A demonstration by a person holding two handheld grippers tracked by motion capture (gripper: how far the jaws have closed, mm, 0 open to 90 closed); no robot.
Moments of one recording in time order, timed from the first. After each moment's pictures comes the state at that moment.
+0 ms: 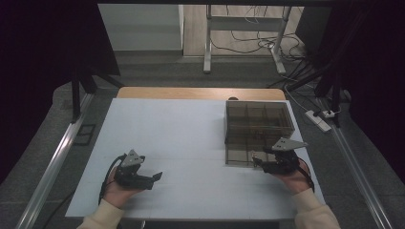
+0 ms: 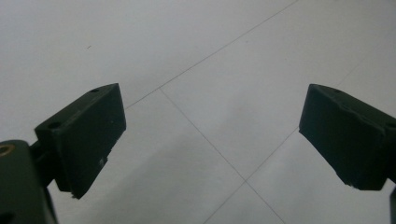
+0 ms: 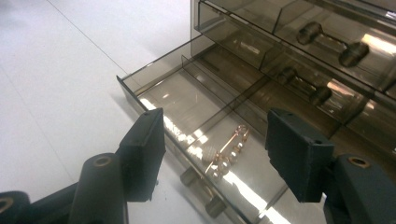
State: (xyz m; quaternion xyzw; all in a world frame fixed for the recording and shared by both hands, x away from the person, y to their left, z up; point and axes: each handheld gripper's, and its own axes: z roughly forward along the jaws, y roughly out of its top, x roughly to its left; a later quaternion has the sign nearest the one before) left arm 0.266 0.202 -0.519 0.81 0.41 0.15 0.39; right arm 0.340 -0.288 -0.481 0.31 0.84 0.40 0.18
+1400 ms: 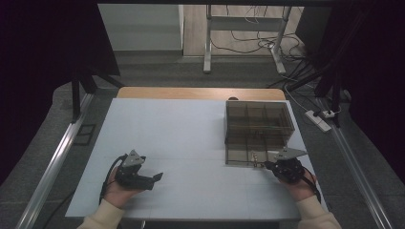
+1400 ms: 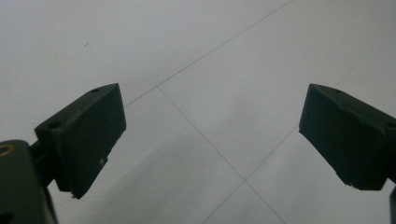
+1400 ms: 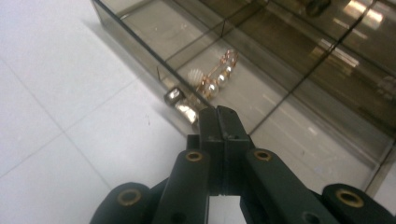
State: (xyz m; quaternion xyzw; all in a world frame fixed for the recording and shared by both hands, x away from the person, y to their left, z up) left arm 0.266 0.200 -0.520 0.81 0.41 0.14 0.39; right arm 0.324 -0.304 -0.498 0.33 0.87 0.32 0.19
